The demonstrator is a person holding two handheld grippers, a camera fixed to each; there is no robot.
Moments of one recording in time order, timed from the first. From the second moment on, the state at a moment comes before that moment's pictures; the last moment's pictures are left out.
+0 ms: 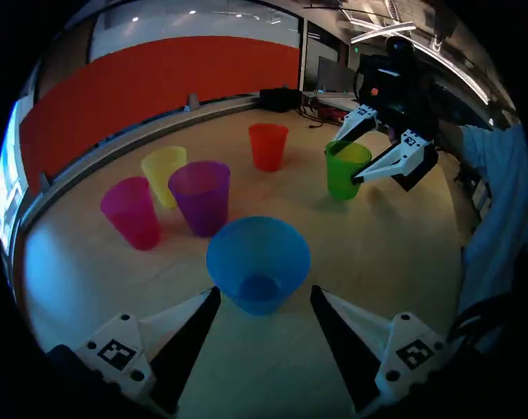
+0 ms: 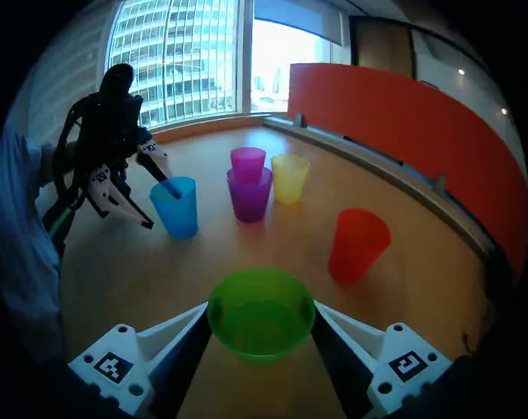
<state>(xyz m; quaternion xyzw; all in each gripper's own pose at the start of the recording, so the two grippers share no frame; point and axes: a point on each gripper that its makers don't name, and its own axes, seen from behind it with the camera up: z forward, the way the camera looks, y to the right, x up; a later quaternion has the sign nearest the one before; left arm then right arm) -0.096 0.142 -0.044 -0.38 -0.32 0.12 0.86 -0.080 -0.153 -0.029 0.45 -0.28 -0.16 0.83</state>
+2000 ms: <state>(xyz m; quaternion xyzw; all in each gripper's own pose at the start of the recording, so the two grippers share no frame) -0.049 0.062 -0.060 -0.24 -0.24 0.07 0.94 -0.048 -0.063 -0.063 0.34 -0.25 -0.16 0.89</state>
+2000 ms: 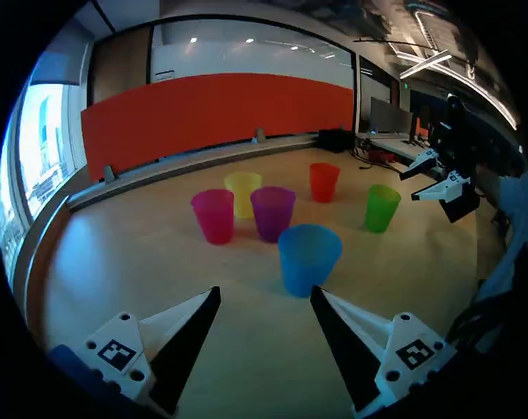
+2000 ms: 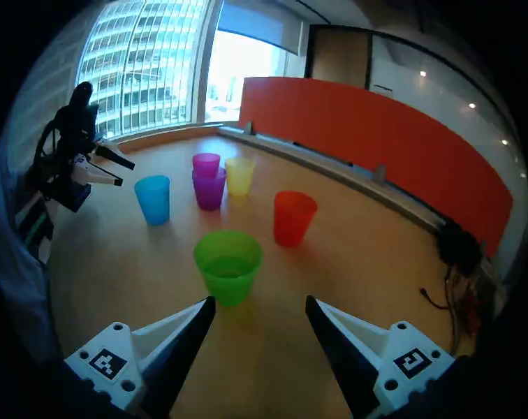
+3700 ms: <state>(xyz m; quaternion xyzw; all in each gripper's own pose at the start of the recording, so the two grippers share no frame) 0.075 -0.019 -0.023 -0.02 0.00 0.03 1.00 0.100 0.006 -0.014 -0.03 0.04 -0.01 1.00</state>
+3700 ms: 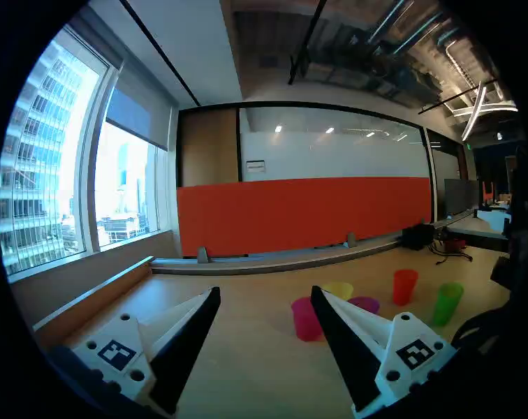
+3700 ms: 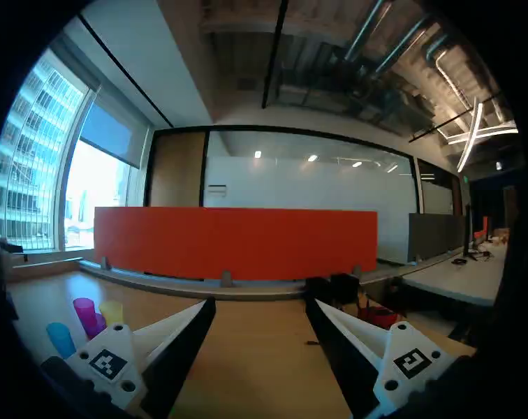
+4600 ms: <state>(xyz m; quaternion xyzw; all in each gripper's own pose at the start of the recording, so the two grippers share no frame) 0.029 -0.026 -0.001 0.02 0.02 0.02 1.00 0.110 0.005 -0.022 -0.05 0.04 0.00 1.00</state>
